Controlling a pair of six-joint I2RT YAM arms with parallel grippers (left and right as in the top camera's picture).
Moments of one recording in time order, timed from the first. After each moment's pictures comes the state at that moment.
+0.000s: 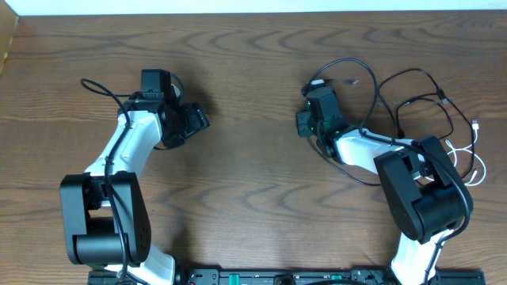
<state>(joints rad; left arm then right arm) 0.02 1.75 1.11 -0.62 0.25 -0.47 0.43 1.98 0.97 0.19 0.13 0.23</state>
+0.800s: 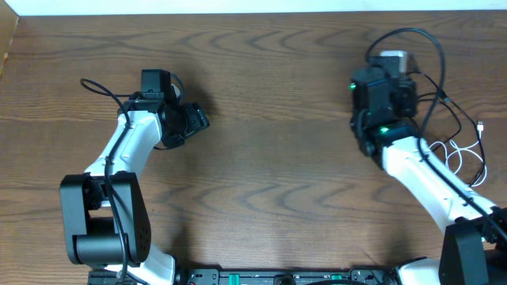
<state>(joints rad) 0.02 1.75 1.11 -0.62 0.25 -0.47 0.28 1.56 0.96 -0.05 0.95 -0.10</state>
